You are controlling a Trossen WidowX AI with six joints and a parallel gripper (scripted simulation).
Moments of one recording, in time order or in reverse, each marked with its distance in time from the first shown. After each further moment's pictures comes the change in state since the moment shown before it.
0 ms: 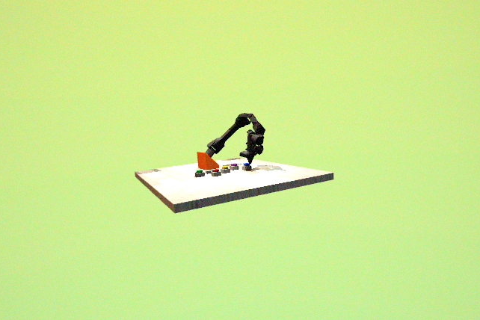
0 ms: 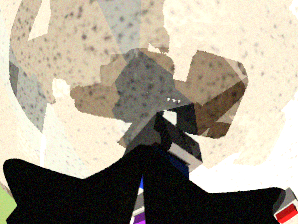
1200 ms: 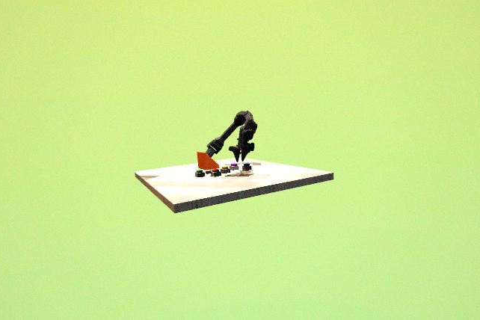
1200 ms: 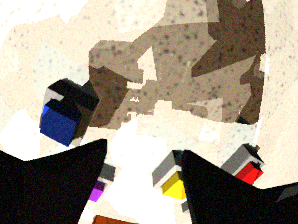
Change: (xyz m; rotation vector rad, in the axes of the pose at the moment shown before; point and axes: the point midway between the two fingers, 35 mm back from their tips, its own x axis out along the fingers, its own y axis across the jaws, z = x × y) arm -0.035 -0.079 -0.025 0.125 -0.014 -0.158
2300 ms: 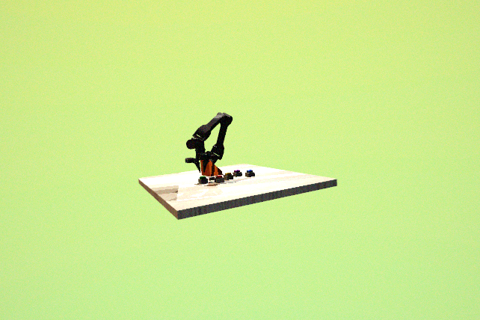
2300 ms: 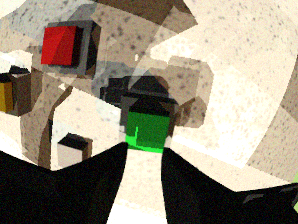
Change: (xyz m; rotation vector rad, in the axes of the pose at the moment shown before) arm 0.045 -0.210 -0.159 0.380 -0.178 0.100
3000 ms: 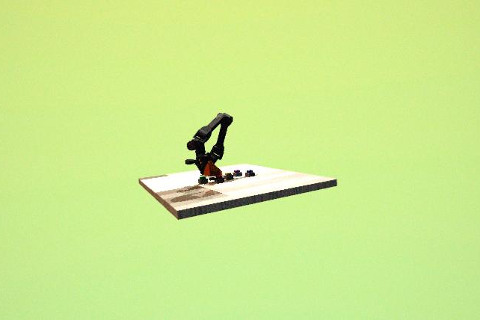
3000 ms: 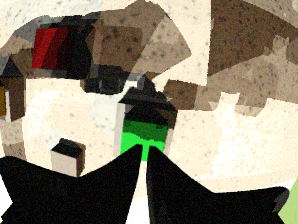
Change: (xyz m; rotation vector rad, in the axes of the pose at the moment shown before) arm 0.010 -0.001 0.003 -0.003 -0.012 -0.009
